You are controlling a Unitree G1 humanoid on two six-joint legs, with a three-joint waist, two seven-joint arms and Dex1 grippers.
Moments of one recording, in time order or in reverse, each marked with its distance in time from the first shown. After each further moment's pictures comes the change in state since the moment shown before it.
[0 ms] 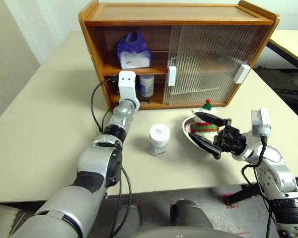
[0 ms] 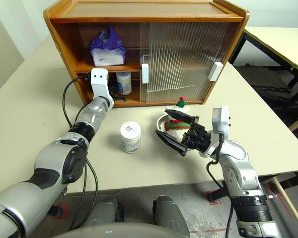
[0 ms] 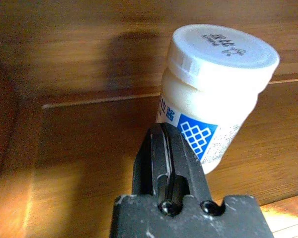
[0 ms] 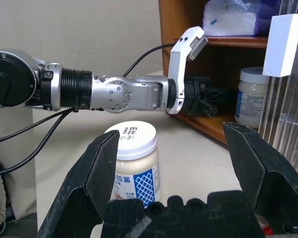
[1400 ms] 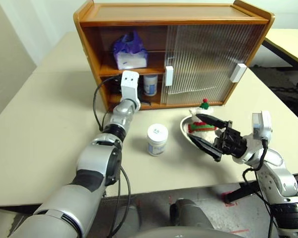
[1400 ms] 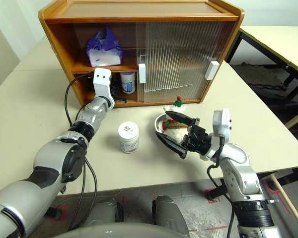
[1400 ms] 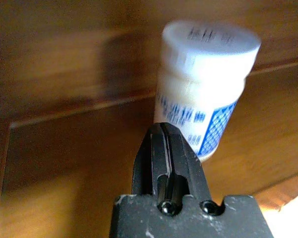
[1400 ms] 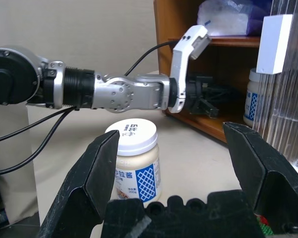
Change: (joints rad) left arm -0.021 0.009 -0.010 0.045 0.035 -0.048 -0.020; right arm 0.047 0.001 0.001 -0.058 0.001 0.001 -0.023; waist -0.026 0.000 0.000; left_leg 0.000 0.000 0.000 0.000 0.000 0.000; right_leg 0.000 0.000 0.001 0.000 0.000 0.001
